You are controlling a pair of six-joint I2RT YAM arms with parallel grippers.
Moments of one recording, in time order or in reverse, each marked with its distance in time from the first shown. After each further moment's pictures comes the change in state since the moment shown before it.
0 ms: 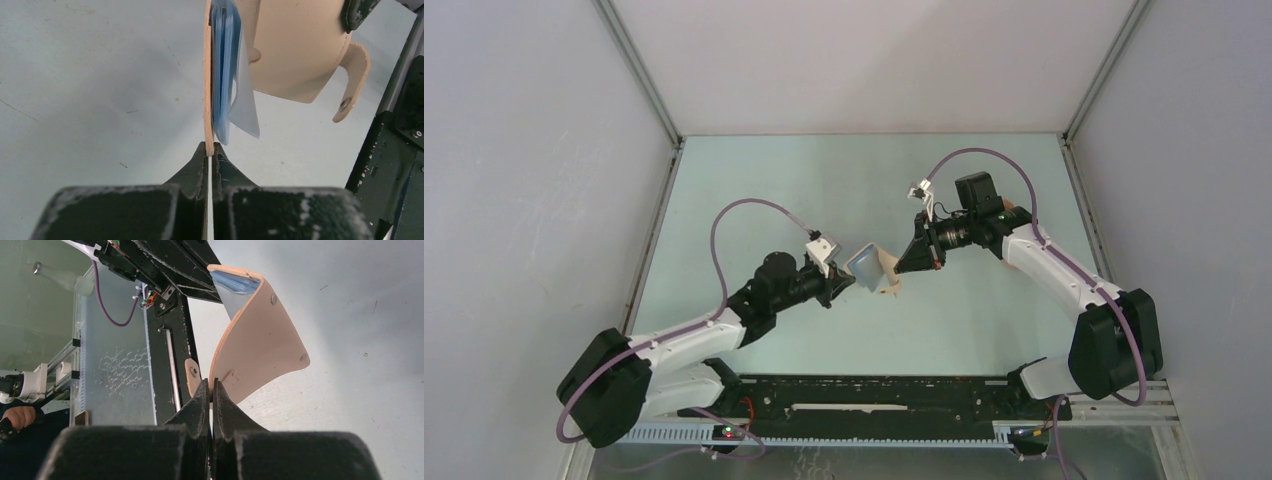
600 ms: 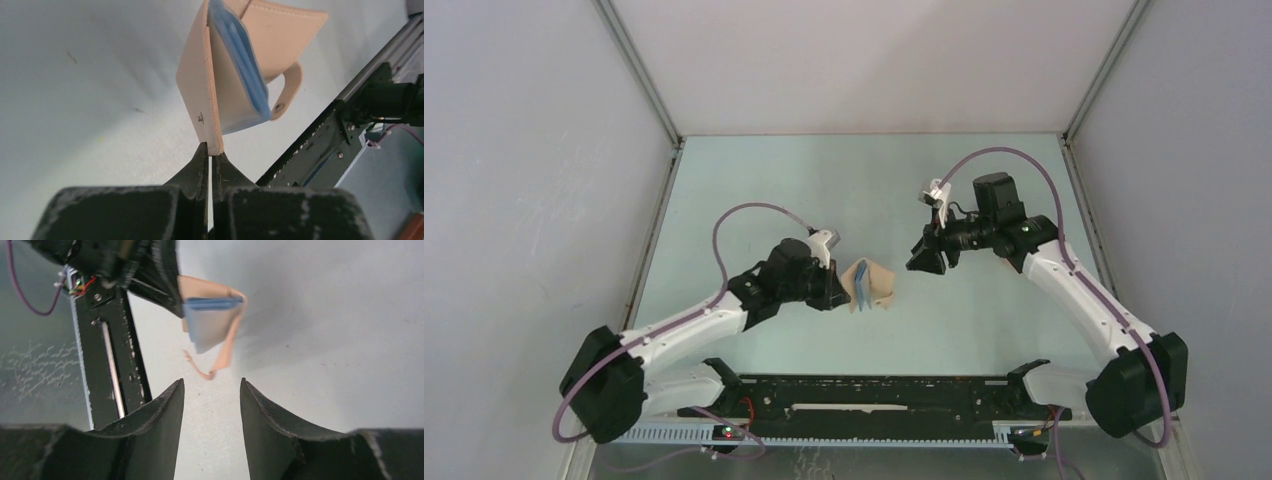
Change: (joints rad) left arm -0.004 -0.008 0.178 -0.512 0.008 -0.344; right arm 0.002 -0.162 0.000 -0.056 0.261 -0.161
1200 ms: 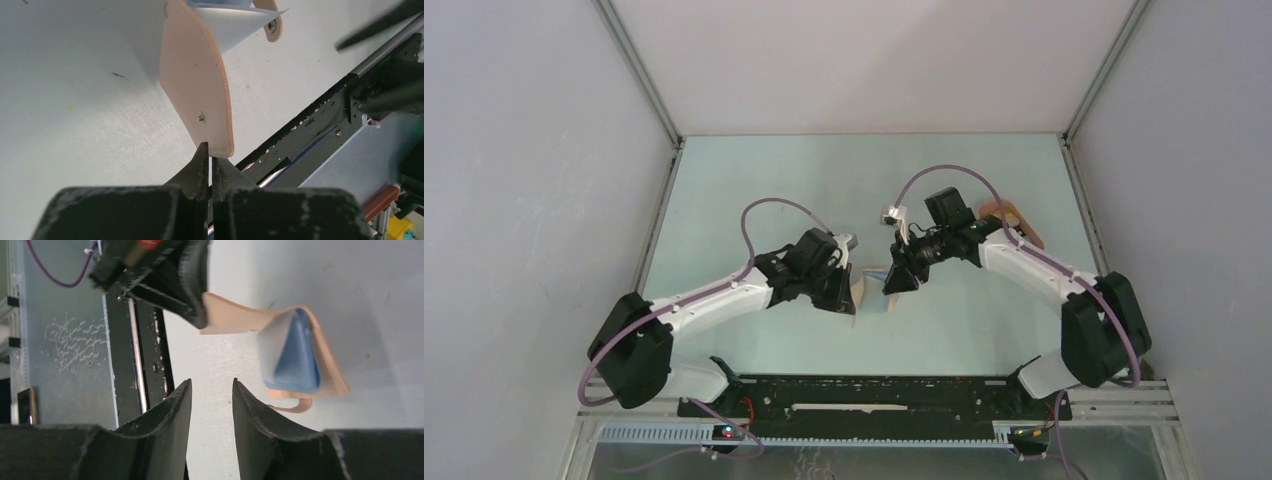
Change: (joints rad) left arm -0.052 0.237 0.228 -0.322 0.022 -0.066; right arm 0.163 0.202 -0.031 0.058 -0.086 -0.011
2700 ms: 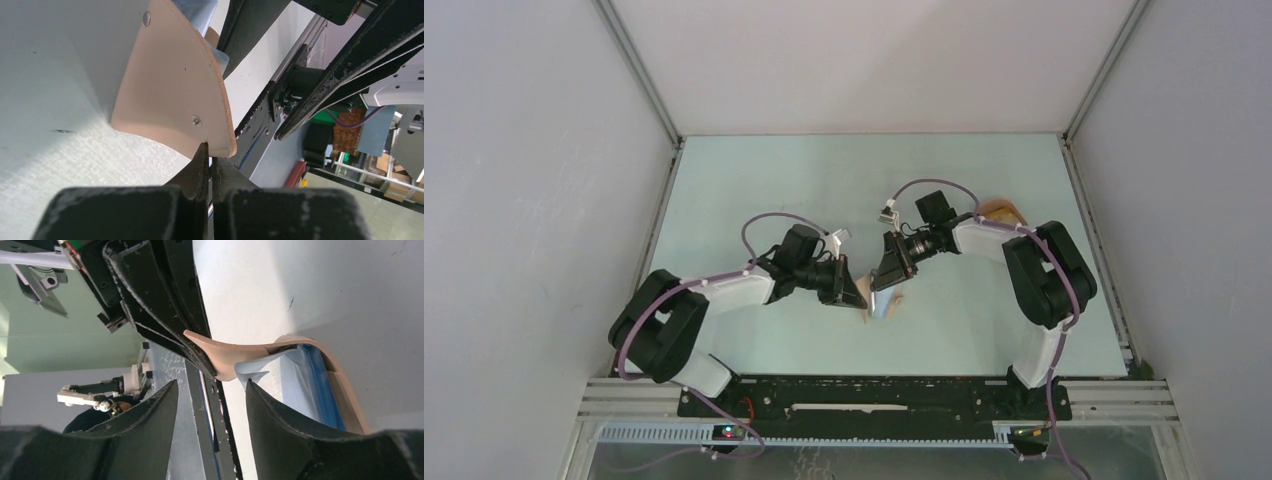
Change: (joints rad) left arm 0.176 0.147 -0.150 0.462 0.424 -0.141; right arm -0.082 0.393 0.039 0.216 -0.279 0.452
